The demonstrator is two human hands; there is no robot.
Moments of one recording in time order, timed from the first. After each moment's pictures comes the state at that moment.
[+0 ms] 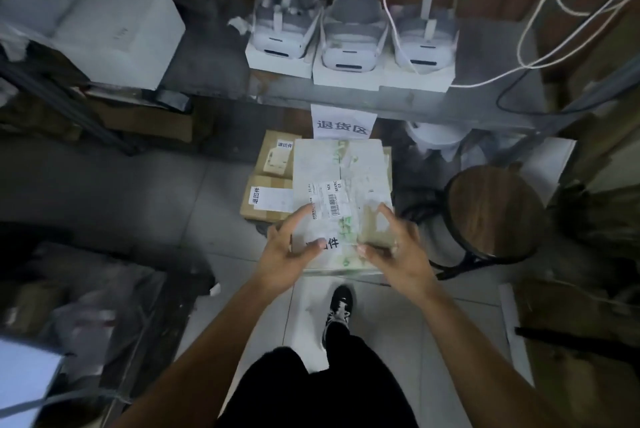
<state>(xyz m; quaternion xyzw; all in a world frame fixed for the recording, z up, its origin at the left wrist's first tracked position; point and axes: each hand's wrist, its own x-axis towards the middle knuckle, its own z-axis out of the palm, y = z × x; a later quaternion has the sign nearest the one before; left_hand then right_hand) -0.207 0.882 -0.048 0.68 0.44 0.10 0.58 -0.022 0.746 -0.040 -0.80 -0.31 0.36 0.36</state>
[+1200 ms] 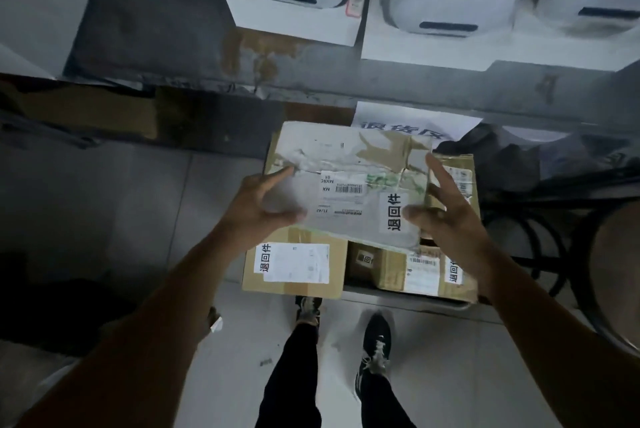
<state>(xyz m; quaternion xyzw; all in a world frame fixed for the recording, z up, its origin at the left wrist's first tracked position) -0.146 1.226 -0.268 0.73 0.43 -0.01 0.53 0.100 1.022 -0.238 -0.72 -0.17 0.50 0.45</state>
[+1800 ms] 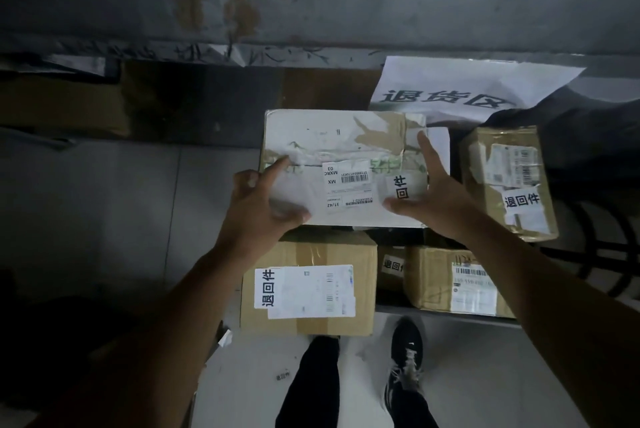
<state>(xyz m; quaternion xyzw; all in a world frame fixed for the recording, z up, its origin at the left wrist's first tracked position) -0.133 1.245 -0.360 0.79 0.47 -0.05 0.39 0.106 1.084 -0.381 -0.80 -0.25 0.47 0.28</state>
